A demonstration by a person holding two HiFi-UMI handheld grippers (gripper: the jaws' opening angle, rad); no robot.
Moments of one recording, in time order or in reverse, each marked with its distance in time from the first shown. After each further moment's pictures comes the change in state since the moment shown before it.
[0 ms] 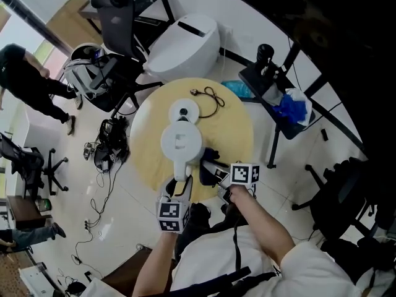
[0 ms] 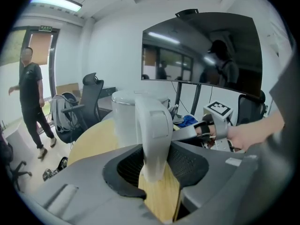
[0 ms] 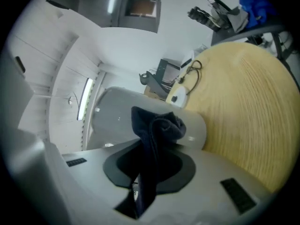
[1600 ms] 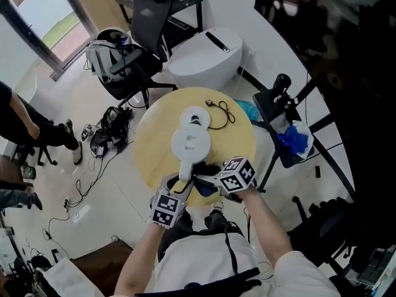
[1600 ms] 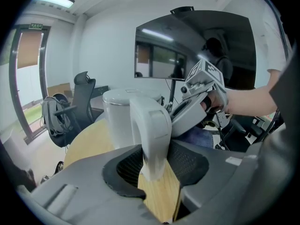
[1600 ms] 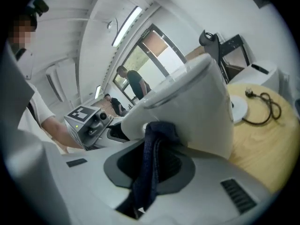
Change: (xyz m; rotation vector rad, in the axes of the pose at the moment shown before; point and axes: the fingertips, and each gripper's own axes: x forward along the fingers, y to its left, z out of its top) left arm 0.011 -0.010 0.004 0.053 0.028 -0.073; right arm 0.005 0.073 -0.024 -0.711 0.656 0.134
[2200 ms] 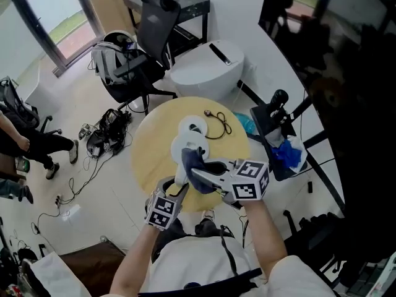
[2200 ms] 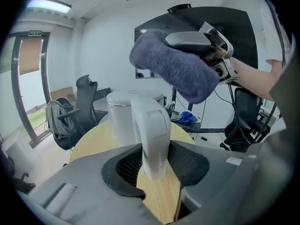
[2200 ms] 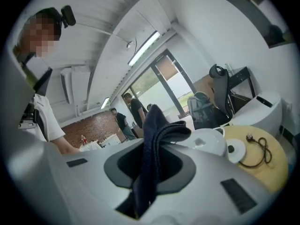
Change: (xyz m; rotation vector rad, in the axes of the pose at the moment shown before) left arm 0.002 0.004 0.000 0.026 0.002 0.053; right arm -0.077 0.065 0.108 -0.124 -0.279 0.027
